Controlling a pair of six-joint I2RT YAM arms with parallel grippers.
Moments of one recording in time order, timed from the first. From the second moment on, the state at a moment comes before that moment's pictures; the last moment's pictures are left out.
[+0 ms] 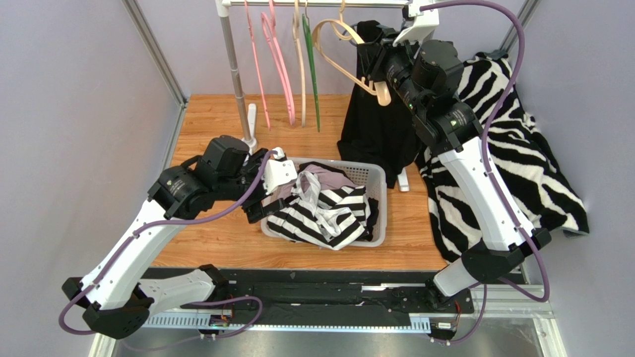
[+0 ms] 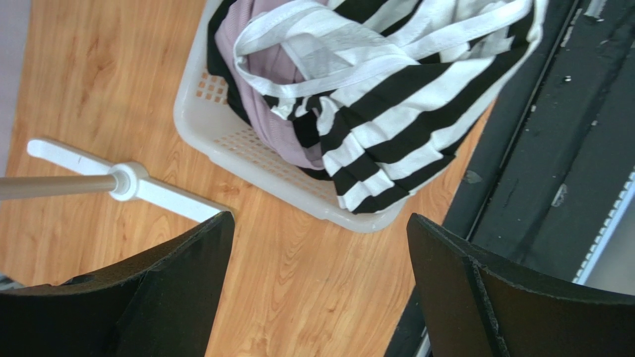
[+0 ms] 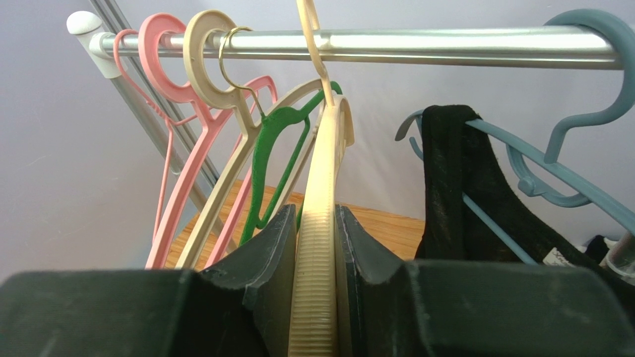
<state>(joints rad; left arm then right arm) -0.71 1.06 1.42 -1.14 0.19 0.54 0.55 1.53 2.01 -0.35 0.14 0.21</state>
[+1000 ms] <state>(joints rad) -0.71 1.06 1.48 -1.21 0.25 0.52 0.17 1.33 1.99 -0.50 -0.06 0.19</state>
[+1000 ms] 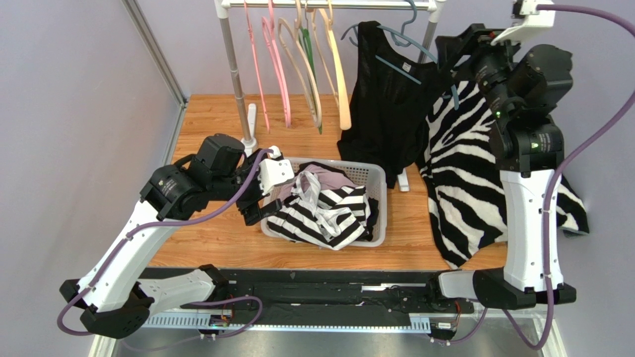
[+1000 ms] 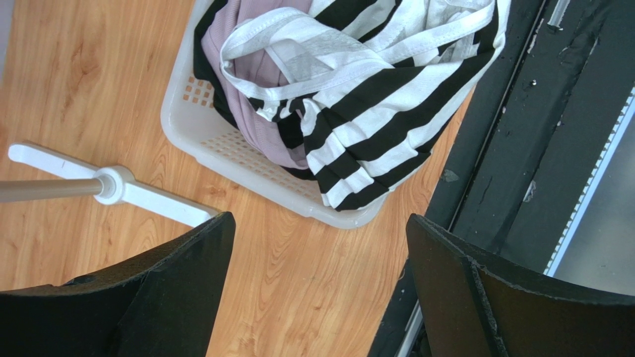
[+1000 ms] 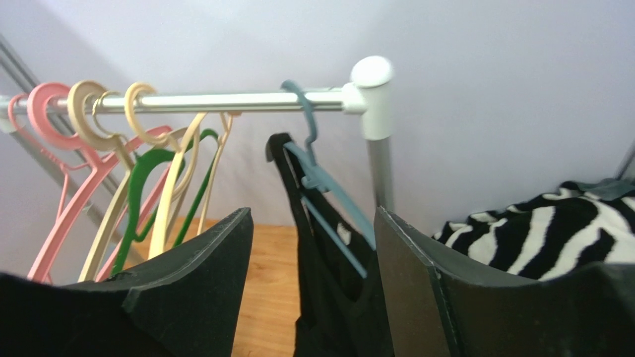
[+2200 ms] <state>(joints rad) -0.71 1.04 1.48 -1.20 0.25 0.52 0.05 1.37 1.62 -0.38 -0.39 0.10</state>
